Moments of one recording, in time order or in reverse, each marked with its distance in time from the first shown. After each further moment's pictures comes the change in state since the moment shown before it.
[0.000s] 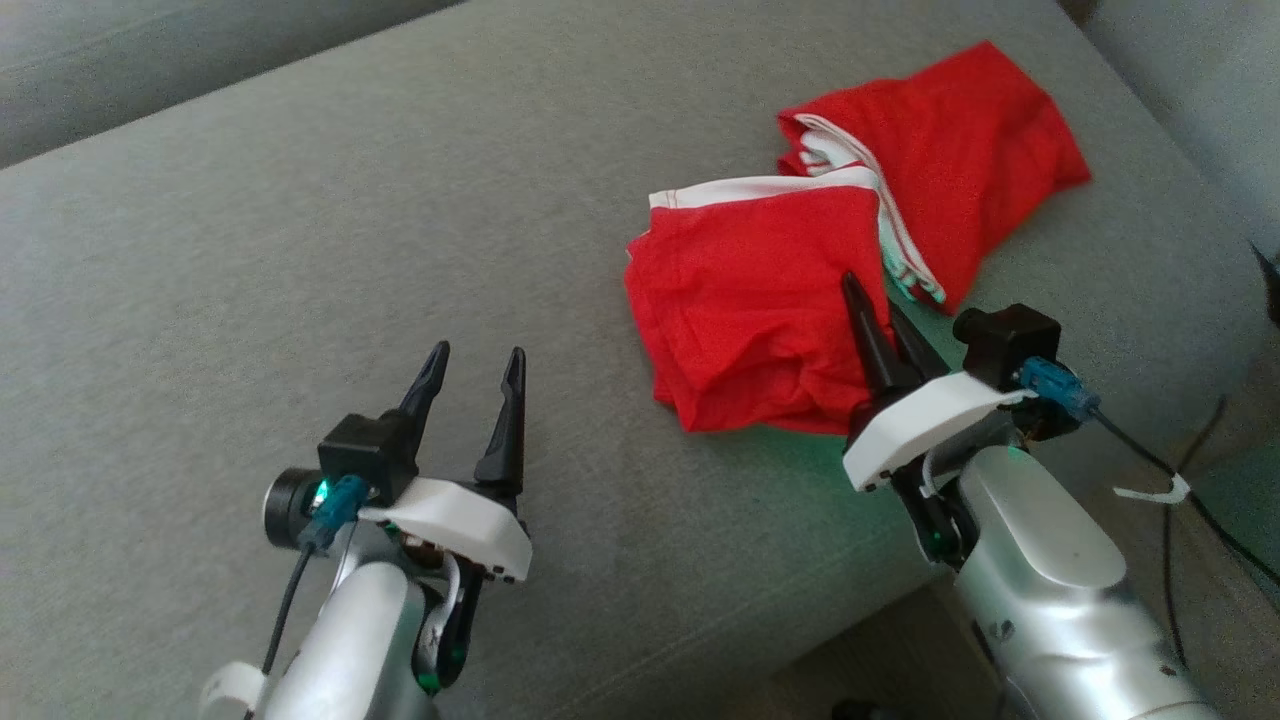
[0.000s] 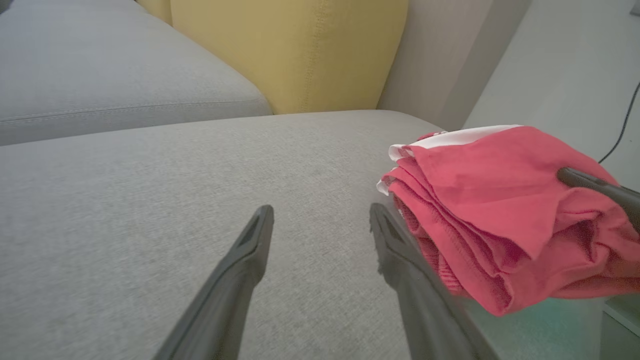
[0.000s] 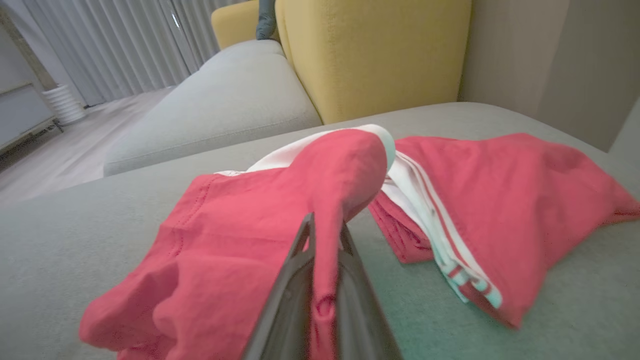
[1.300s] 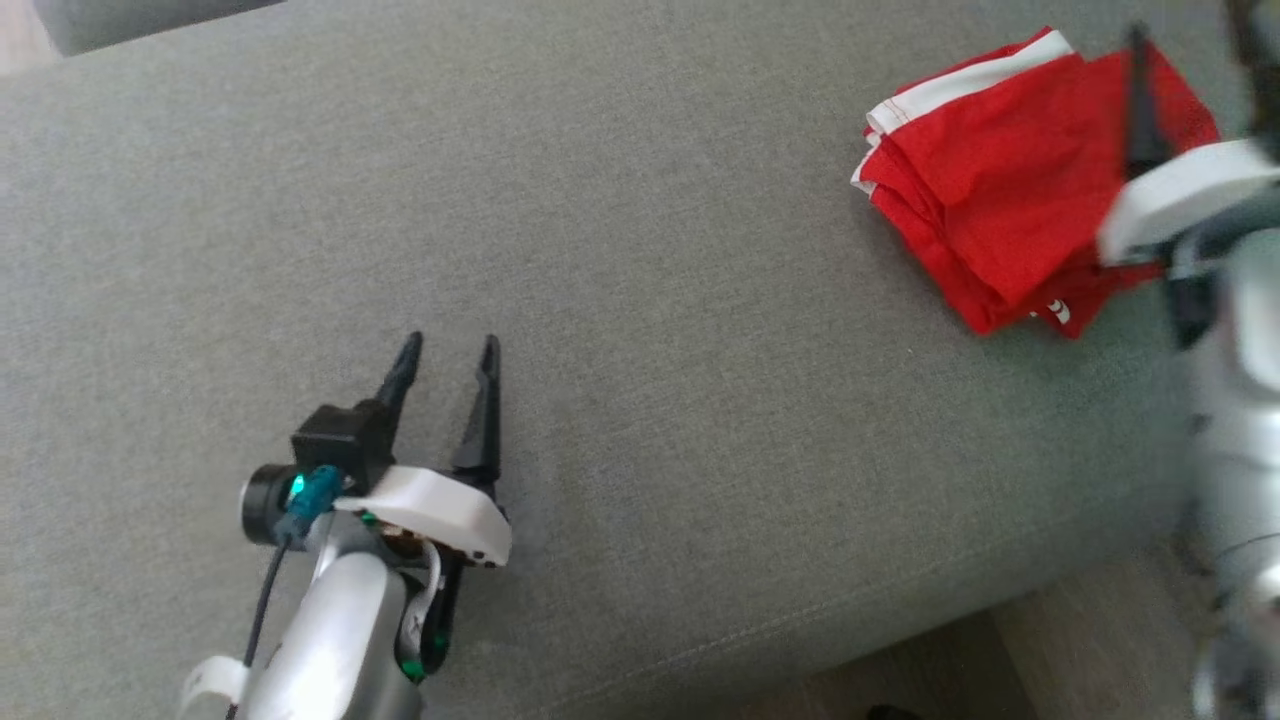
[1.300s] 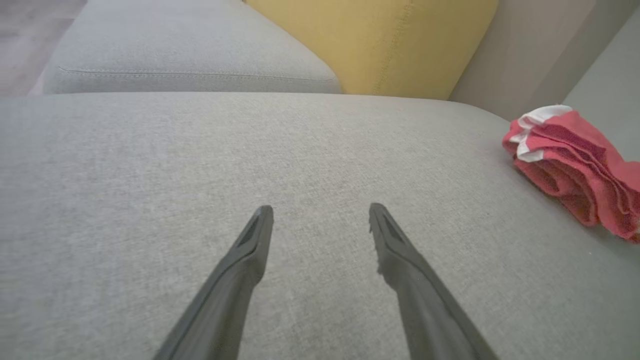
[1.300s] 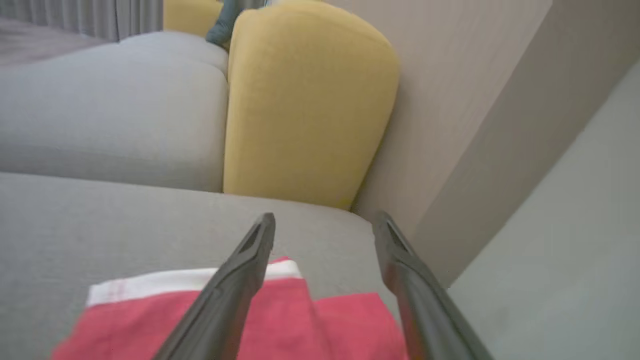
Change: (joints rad) left arm -0.012 0.000 0.035 0.012 0.003 0.002 0.000; right arm -0.333 -0.183 -0.425 0.159 -0.508 0.000 0.003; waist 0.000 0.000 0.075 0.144
